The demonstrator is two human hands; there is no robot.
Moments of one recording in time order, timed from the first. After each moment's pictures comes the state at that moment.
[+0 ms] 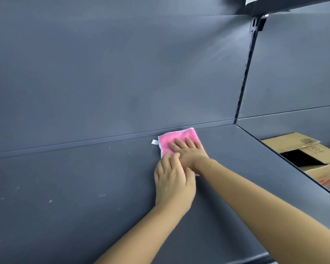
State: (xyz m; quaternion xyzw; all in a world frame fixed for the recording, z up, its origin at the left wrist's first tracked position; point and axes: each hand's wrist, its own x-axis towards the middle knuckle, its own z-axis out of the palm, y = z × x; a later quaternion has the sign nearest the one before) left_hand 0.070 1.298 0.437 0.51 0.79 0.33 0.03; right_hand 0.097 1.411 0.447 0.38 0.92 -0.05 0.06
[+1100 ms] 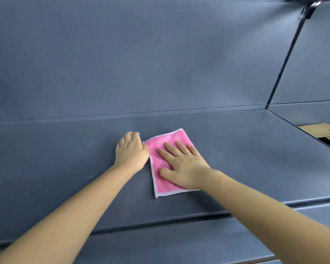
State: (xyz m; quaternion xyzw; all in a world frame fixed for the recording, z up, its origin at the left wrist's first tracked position) left_hand -0.091 1.178 0.447 0.42 0.88 0.22 0.03; right_hand 0.051 1.234 0.446 0.27 0.96 -0.08 0.04
